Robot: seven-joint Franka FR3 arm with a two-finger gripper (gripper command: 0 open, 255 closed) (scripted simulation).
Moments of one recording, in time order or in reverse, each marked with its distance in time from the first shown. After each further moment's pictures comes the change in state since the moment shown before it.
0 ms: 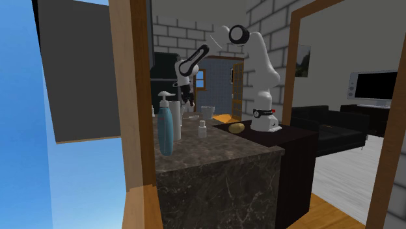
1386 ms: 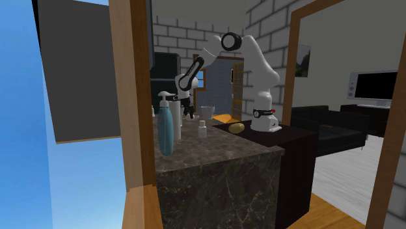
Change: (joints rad) arm -0.036 0.184 0.046 -0.023 0.081 0.197 -0.039
